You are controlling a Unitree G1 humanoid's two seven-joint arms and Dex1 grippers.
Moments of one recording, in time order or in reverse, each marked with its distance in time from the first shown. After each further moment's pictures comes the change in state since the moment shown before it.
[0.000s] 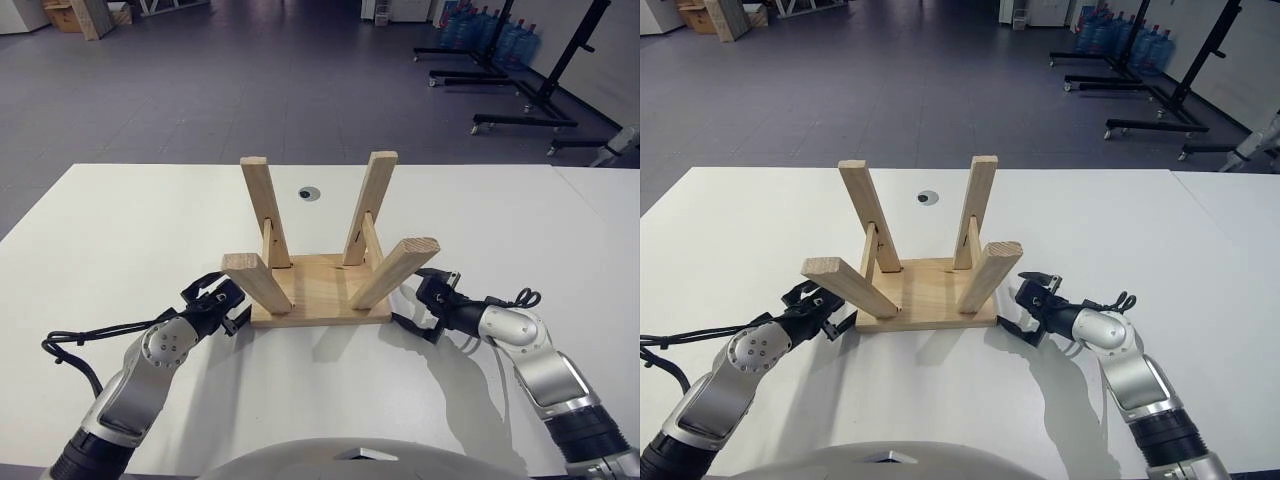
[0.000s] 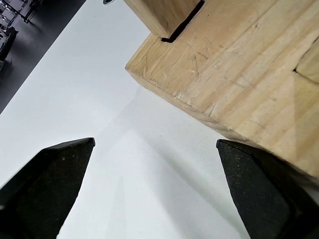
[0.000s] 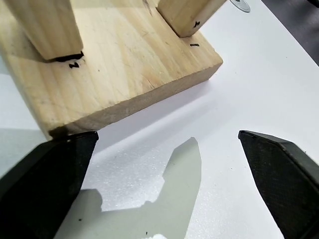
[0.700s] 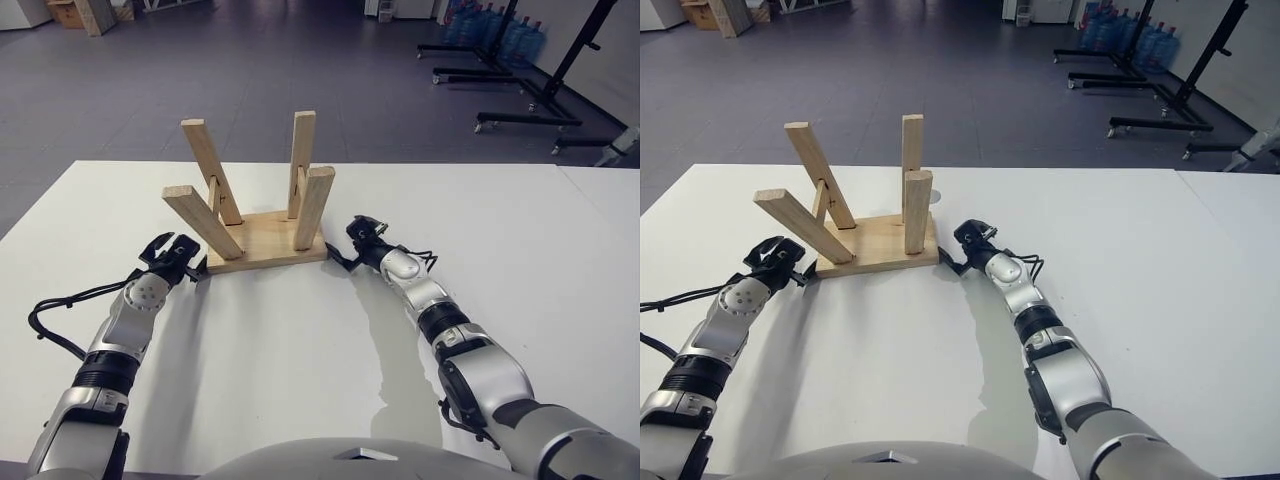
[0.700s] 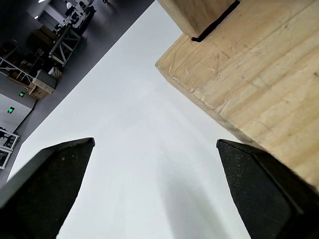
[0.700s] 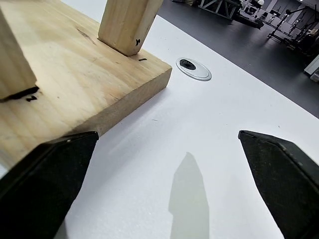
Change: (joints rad) left arm -0.340 -0.054 0.111 0.738 -0.013 -0.381 0.190; right arm -0.665 0.479 0.057 1.062 -0.096 -0.420 -0.347
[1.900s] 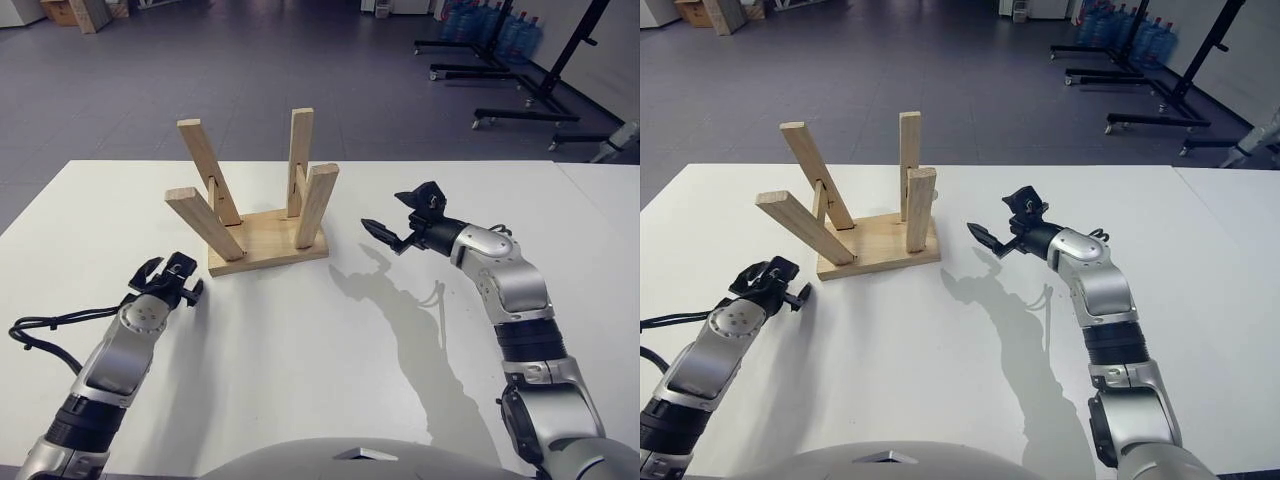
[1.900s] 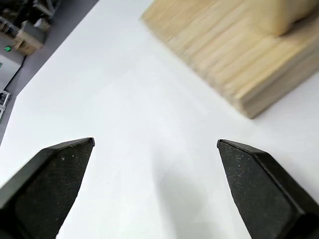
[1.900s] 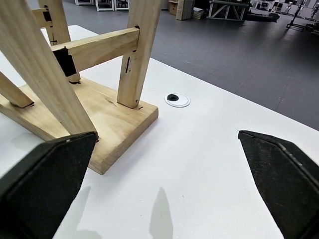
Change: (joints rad) left arm 0.191 0.058 0.039 -0.526 -0.142 0.565 0.095; right arm 0.210 -0.262 -0.158 -0.893 0.363 0.699 0.270
